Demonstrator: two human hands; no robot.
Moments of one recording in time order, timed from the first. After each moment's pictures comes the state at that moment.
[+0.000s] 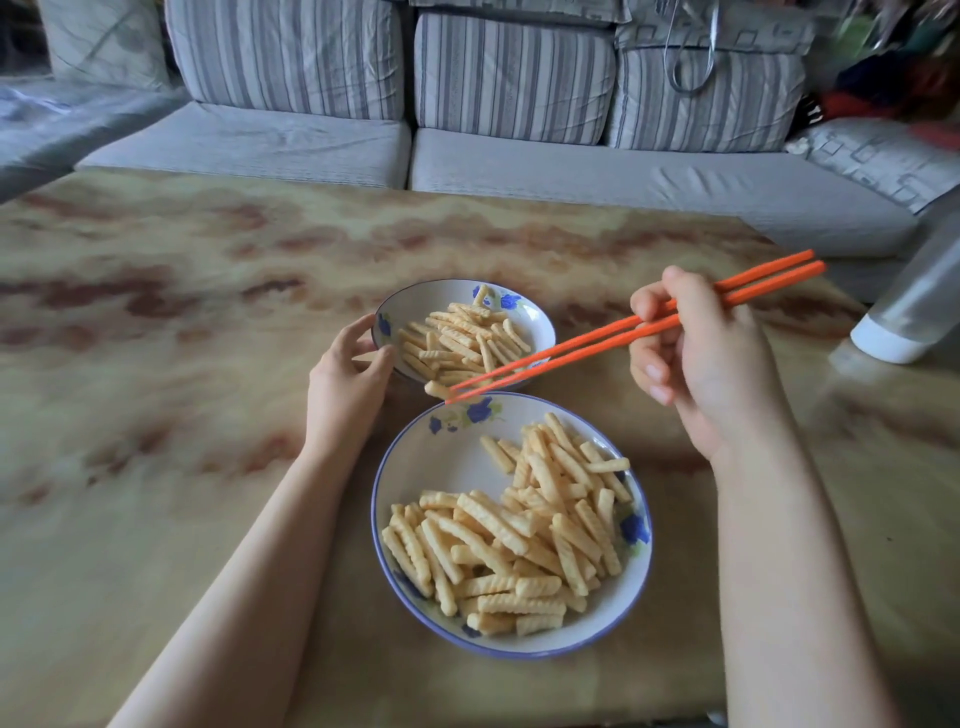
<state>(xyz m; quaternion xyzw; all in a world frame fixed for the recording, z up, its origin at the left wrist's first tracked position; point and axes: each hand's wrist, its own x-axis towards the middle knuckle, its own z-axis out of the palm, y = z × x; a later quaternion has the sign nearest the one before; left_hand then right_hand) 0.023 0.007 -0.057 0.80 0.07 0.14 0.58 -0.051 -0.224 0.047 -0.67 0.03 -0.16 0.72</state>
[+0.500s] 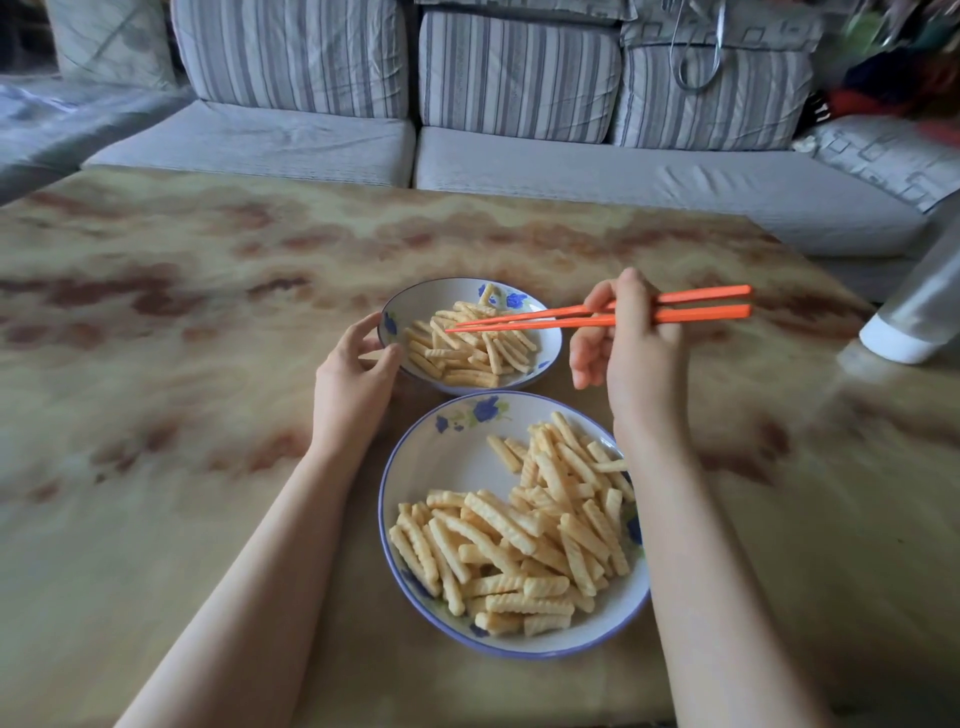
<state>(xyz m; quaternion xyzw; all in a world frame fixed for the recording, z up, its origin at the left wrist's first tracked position) 0.023 0.007 -0.057 0.80 0.07 0.14 0.58 -0.032 -0.186 0.023 -0.65 0.04 -0.24 0.72</state>
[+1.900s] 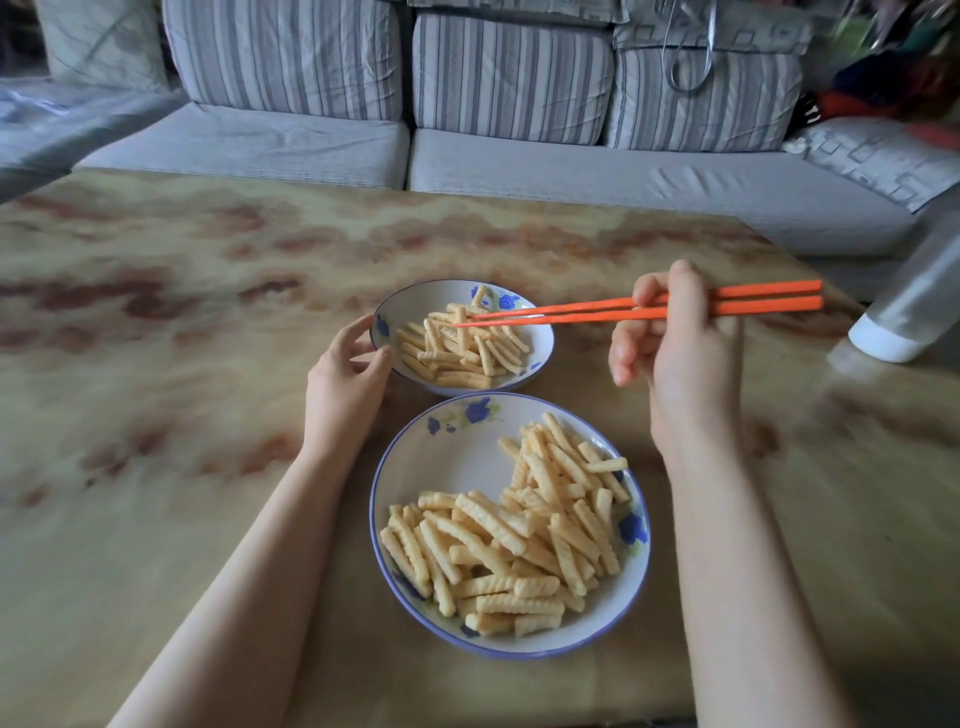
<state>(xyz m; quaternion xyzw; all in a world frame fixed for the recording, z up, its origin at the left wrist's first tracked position) 0.024 0.007 -0.058 0.79 0.06 0.15 0.59 -0.042 -0.208 0.037 -0.61 0.05 -0.25 0.75</state>
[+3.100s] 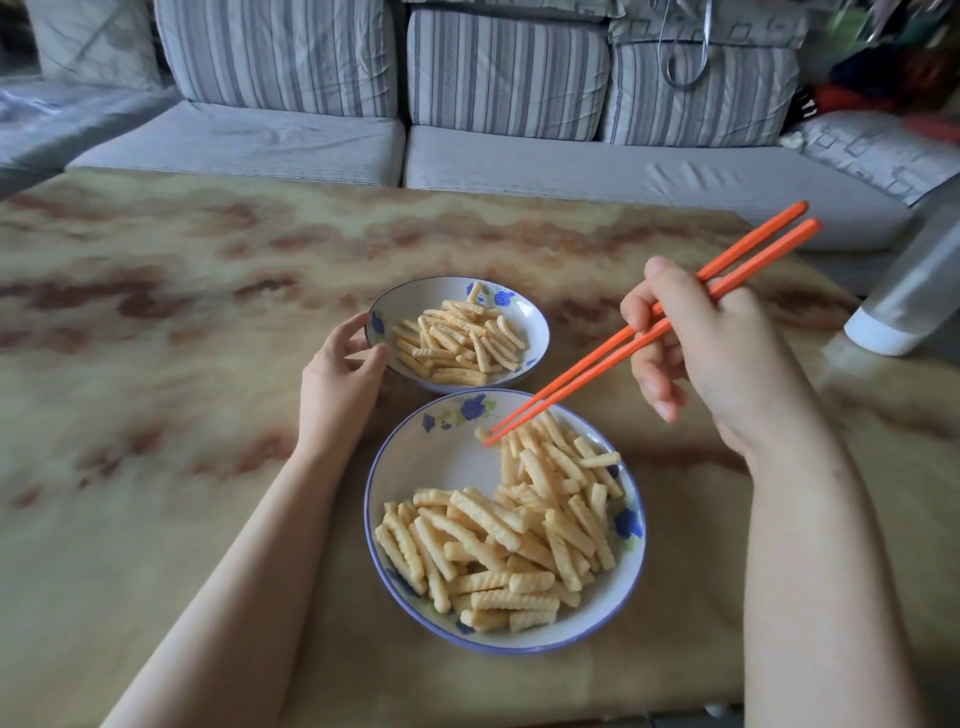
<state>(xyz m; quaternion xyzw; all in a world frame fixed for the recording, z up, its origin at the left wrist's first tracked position) 0.025 0.008 -0.058 0.80 0.06 0.16 0.57 -0.067 -0.231 0.062 -0.79 0.01 -0.12 0.60</state>
